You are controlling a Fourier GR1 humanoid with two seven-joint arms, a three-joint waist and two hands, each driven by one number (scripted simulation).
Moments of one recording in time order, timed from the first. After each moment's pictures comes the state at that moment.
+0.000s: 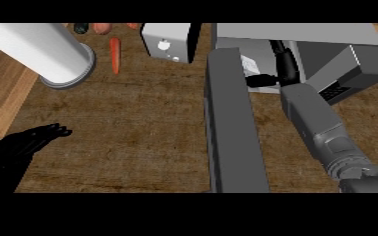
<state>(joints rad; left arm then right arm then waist) 0.12 0.05 0.35 -1.98 0.35 -0.73 0.08 -0.99 -0.21 -0.30 -0.10 0.21 -0.19 -0.87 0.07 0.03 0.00</state>
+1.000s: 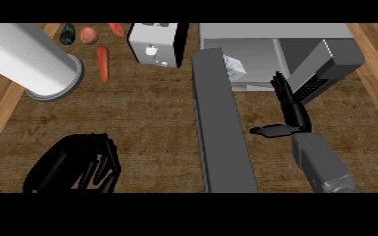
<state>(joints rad) 0.10 0.00 0.00 -1.96 0.19 -0.59 0.11 -0.62 -0.18 -0.28 -0.25 0.16 0.14 -0.99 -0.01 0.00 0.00</state>
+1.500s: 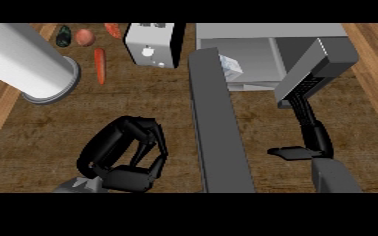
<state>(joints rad) -0.08 0.00 -0.18 -1.78 0.01 -0.47 0.02 -0.37 -0.22 -0.24 -0.50 0.11 0.19 -0.97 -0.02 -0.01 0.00</state>
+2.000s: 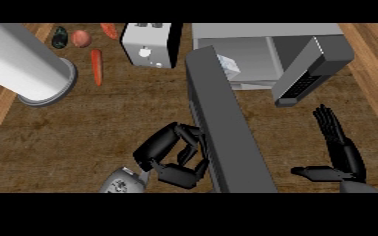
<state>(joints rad) -0.20 0.00 -0.43 -1.44 -0.15 -0.28 -0.15 -0.13 -0.29 -0.20 -0.82 0.05 0.26 -0.91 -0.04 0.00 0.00</state>
